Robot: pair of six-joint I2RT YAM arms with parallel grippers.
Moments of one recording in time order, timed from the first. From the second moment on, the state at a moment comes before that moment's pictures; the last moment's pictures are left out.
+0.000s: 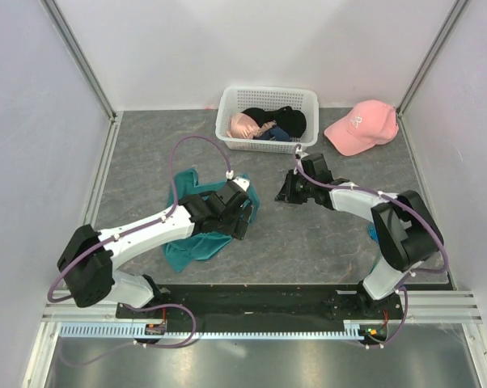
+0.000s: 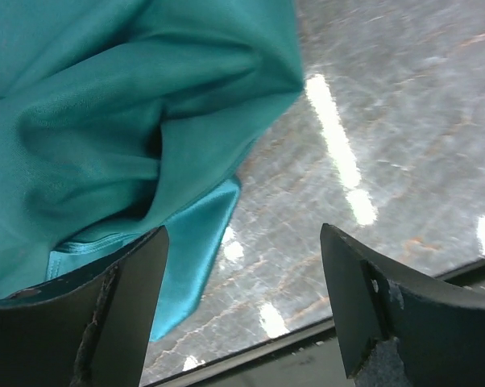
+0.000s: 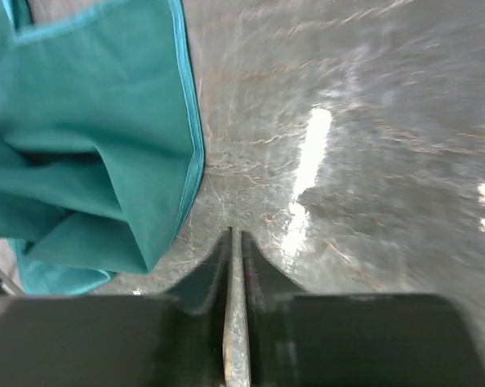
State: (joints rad) left arm -0.90 1.38 0.98 -0.63 -0.23 -0.43; right arm 0.42 1.64 0.88 0.00 -0.29 0.55
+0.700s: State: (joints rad) left arm -0.78 1.55 0.94 -0.58 -0.27 -0.44; right arm 0.61 1.88 1.07 0.03 -0.32 0.55
